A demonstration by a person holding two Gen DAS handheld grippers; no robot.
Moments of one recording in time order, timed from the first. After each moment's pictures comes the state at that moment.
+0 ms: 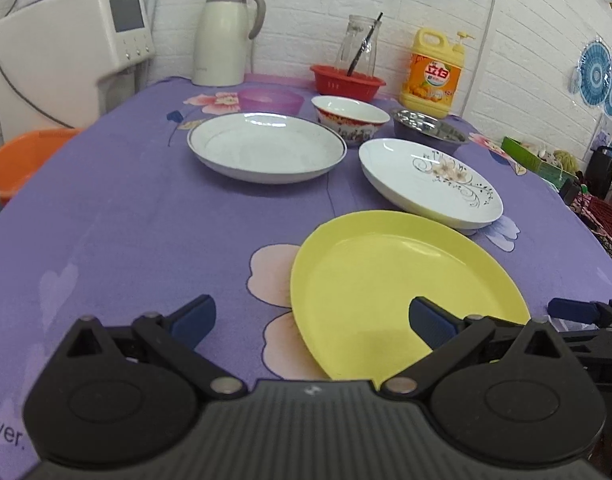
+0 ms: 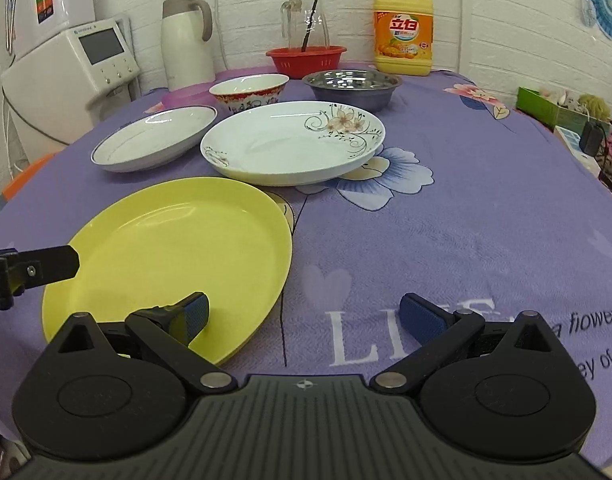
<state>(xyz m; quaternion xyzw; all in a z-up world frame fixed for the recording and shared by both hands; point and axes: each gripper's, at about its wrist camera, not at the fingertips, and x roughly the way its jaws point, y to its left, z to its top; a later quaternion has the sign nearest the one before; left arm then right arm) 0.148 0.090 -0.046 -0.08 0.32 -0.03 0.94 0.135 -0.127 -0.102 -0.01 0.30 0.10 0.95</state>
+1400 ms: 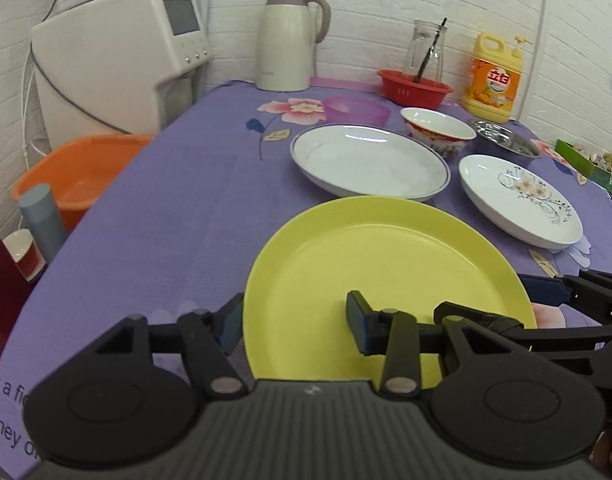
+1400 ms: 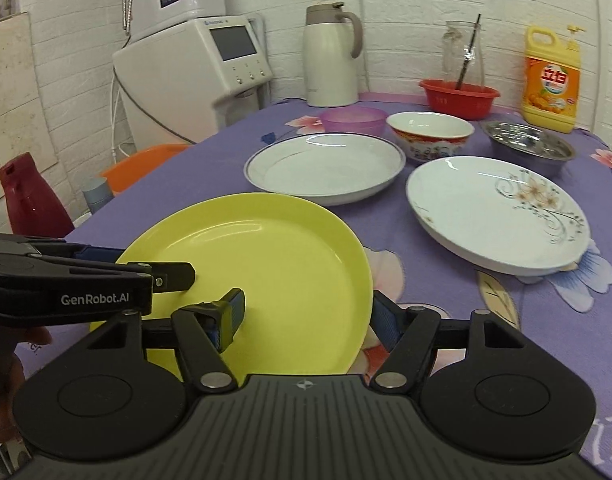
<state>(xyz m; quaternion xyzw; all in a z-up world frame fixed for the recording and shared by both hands) 0.156 0.166 -0.031 -0.05 0.33 0.05 0.94 0.155 -0.011 -0.081 -0.03 0.27 0.27 0.93</state>
